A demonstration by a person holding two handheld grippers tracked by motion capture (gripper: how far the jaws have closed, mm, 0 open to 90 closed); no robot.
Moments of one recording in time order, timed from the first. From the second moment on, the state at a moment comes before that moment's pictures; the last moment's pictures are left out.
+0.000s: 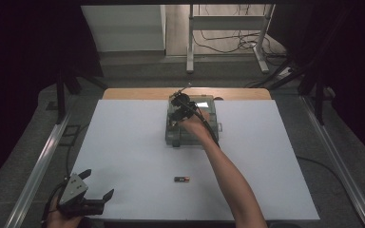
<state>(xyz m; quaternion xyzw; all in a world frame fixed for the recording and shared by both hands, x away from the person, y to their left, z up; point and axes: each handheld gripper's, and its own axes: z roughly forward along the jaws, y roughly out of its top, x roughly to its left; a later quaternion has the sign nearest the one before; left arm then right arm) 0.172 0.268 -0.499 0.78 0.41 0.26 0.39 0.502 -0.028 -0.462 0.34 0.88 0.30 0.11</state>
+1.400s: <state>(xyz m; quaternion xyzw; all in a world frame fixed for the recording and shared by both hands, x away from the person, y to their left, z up) 0.173 0.263 -0.500 0.79 0.40 0.27 0.38 0.384 -0.087 -0.446 0.26 0.92 0.30 0.04</state>
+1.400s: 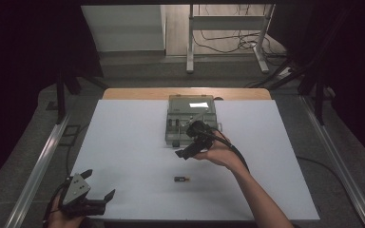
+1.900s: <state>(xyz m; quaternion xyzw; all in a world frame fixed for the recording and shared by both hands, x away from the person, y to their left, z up) 0.172 0.263 -0.499 0.79 0.40 0.27 0.38 0.349 -0.093 -0.470 0.24 0.93 0.28 0.03</state>
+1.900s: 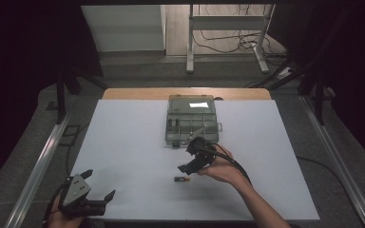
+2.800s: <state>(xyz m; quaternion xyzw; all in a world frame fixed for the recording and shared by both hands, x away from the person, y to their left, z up) 0.172 0.263 -0.499 0.79 0.40 0.27 0.38 0.326 -0.071 -0.507 0.15 0.97 0.20 0.02</state>
